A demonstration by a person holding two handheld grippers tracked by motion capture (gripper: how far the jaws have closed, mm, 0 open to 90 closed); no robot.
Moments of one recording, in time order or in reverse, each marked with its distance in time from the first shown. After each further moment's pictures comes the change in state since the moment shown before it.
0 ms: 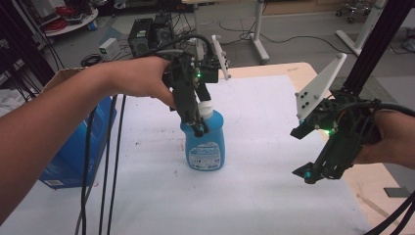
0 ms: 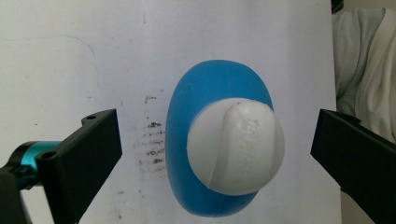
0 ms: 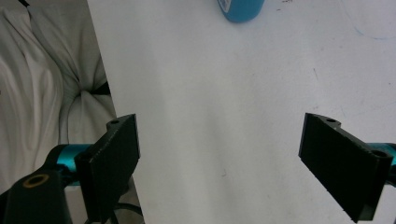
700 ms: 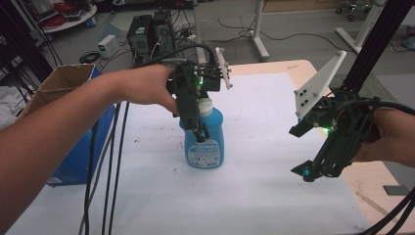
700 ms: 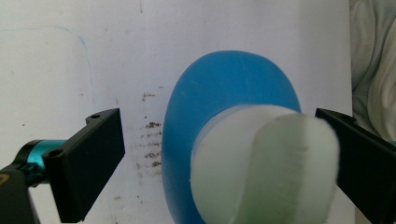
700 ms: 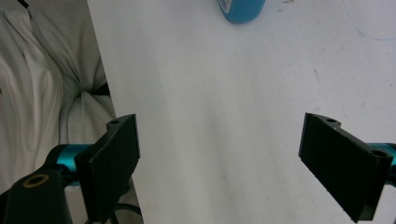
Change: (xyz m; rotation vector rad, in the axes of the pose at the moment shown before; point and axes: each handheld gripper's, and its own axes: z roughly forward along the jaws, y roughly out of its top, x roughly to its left) left arm 0.002 -0.003 0.020 0.033 0.008 0.005; right arm -0.001 0.001 0.002 0.002 0.004 0.002
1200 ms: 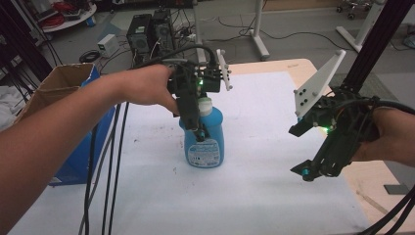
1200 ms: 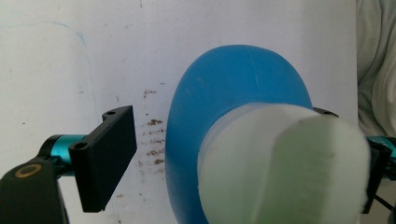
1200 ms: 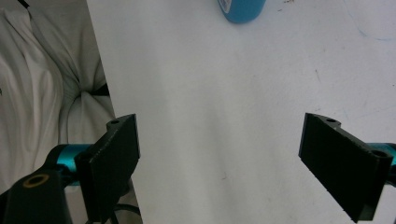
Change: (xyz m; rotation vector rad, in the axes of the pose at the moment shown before) left arm 0.002 0.001 0.003 0.015 -0.001 0.009; right arm -0.001 0.000 0.001 -0.005 0.004 0.000
